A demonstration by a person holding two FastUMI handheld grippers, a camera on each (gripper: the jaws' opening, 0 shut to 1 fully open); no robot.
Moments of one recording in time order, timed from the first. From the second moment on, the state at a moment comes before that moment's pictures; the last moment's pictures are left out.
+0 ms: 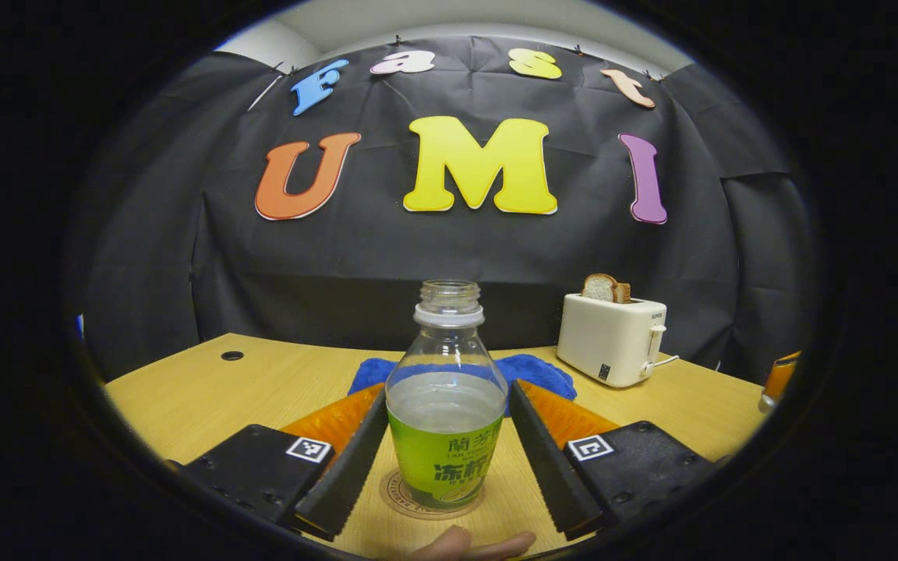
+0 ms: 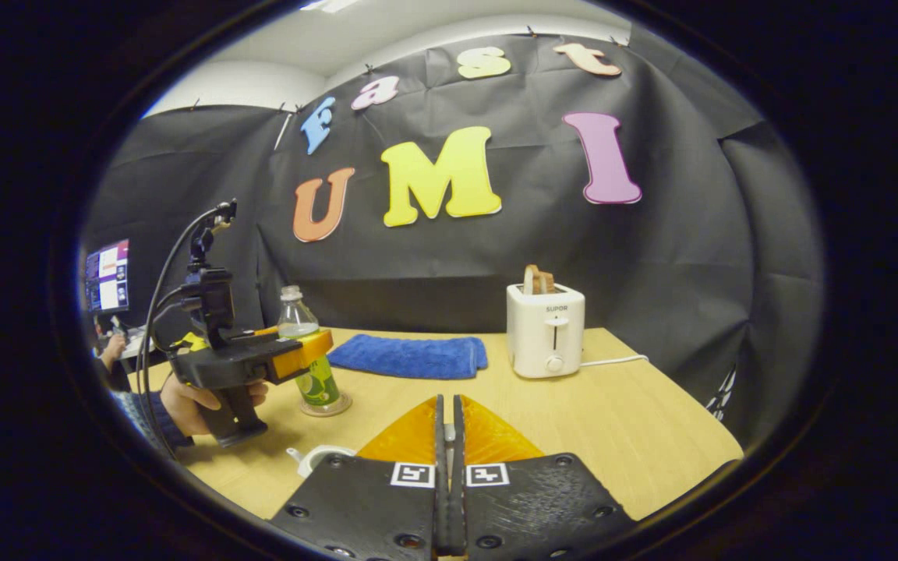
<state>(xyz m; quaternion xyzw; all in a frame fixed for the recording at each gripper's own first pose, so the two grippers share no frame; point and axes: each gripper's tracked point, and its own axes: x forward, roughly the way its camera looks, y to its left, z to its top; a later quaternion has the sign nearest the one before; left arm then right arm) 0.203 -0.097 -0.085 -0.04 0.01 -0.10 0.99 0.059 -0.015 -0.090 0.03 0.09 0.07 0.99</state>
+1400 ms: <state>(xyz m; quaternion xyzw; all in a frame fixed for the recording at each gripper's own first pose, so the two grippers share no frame) 0.037 -0.025 -0.021 -0.06 -0.09 -0.04 0.99 0.060 0.088 -0.141 0.01 0.08 0.17 0.98</state>
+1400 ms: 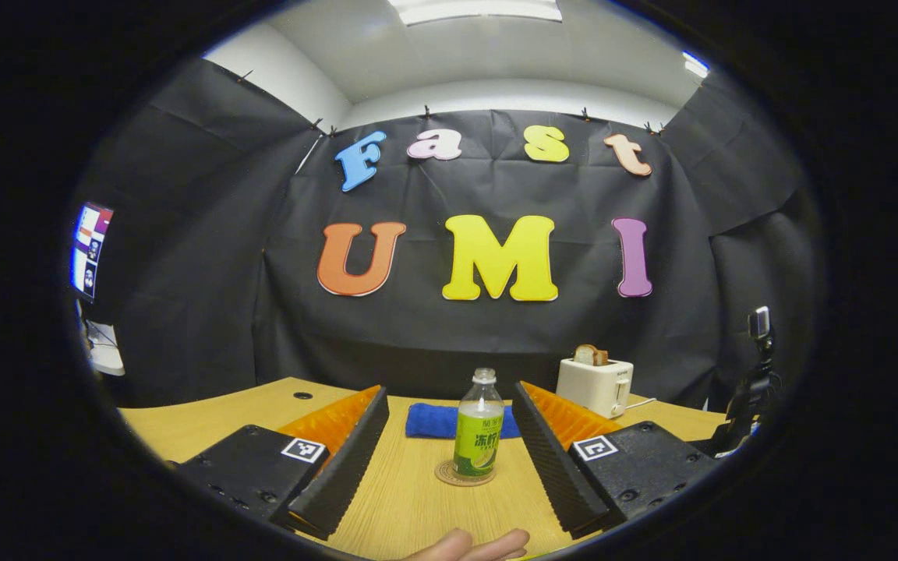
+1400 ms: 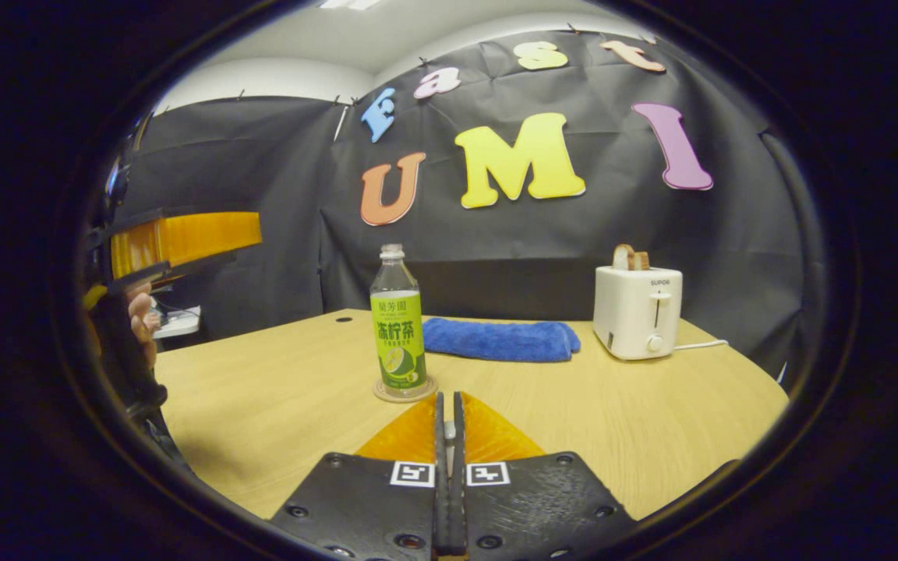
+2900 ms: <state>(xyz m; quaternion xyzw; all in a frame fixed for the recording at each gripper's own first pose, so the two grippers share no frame) -0.026 -0.029 -0.048 -0.03 0.00 -0.05 1.00 -0.047 -0.030 0.008 -0.02 0.01 -0.01 1.00</state>
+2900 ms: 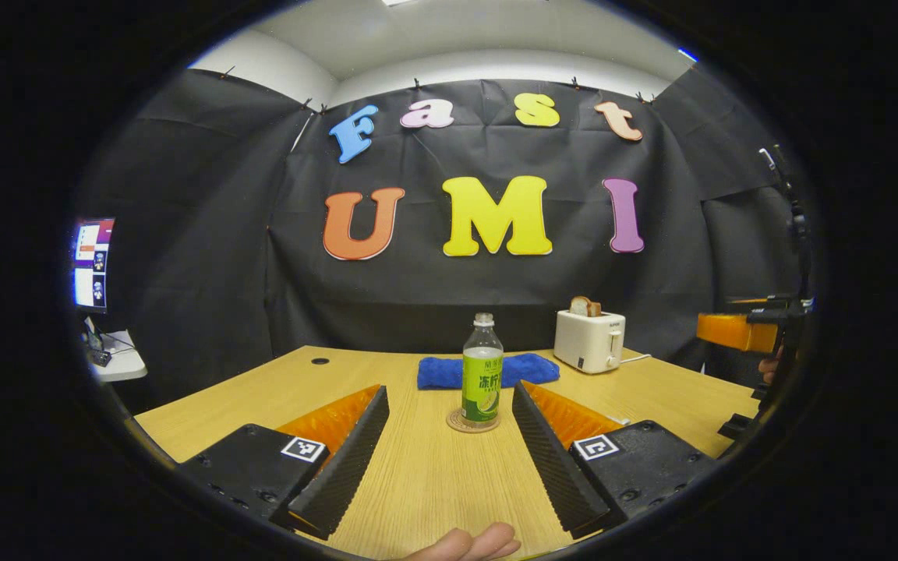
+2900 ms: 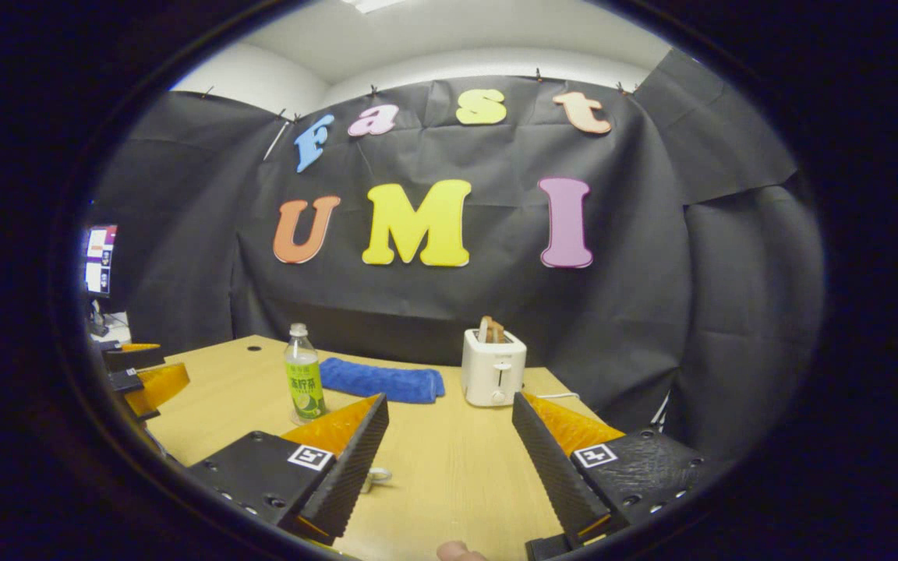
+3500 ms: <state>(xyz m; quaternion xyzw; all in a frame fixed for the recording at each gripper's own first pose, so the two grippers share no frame) -0.031 -0.042 -0.046 0.00 0.01 -0.05 1.00 -0.071 -0.019 0.029 -0.02 -0.02 0.02 1.00</state>
